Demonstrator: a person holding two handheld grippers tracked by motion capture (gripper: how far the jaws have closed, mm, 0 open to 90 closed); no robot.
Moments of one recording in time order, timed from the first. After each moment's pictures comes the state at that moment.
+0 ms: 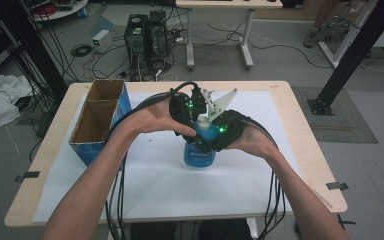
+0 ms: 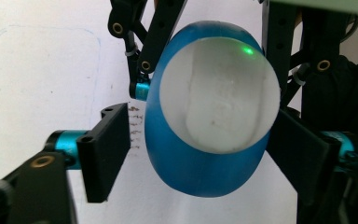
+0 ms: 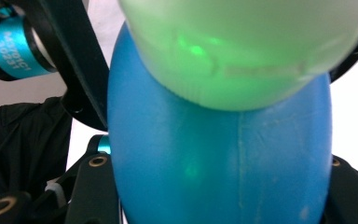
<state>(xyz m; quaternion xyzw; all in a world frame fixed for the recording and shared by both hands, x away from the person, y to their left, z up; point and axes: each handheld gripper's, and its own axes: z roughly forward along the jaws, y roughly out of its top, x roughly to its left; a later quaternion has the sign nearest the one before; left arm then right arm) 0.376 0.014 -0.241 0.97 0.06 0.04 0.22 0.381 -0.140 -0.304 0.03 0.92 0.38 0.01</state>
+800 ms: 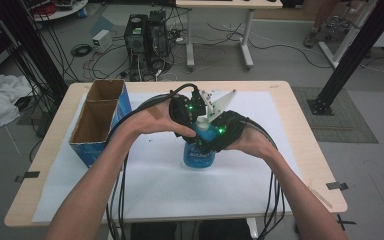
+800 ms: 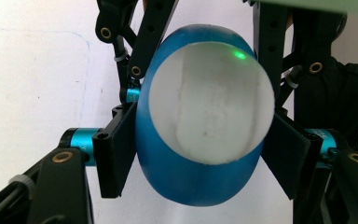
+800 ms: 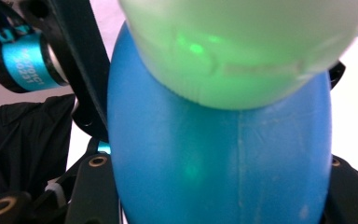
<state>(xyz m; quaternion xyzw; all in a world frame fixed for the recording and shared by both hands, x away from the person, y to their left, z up) 0.377 0.014 -0.247 0.97 0.05 0.02 0.23 0.381 -0.138 -0.307 0.04 0.92 0.38 0.00</state>
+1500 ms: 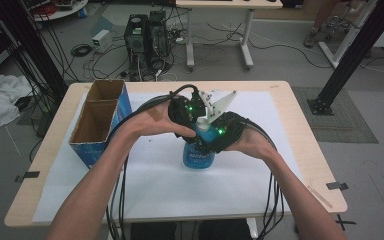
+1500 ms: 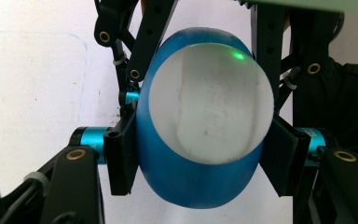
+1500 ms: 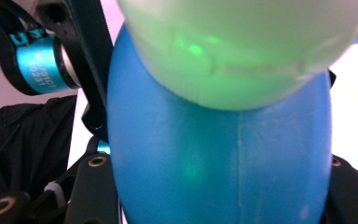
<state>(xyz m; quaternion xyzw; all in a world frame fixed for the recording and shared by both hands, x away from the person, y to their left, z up) 0.376 0.014 -0.248 0.97 0.05 0.02 0.24 0.381 -0.139 -0.310 0.03 0.92 0.39 0.00</state>
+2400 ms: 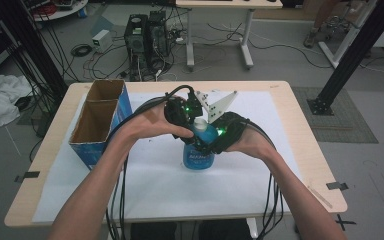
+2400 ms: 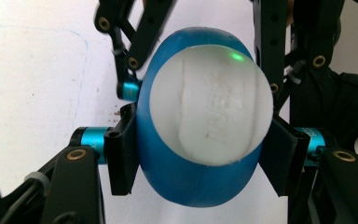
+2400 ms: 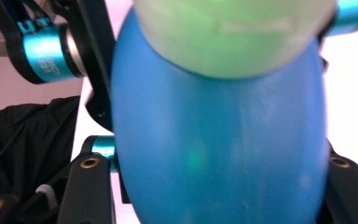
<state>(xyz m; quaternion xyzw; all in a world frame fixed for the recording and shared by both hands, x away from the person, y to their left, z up) 0.374 0.022 -0.250 0.97 0.07 0.02 0.25 0.382 -0.140 -0.311 0.03 0.92 0.39 0.00</state>
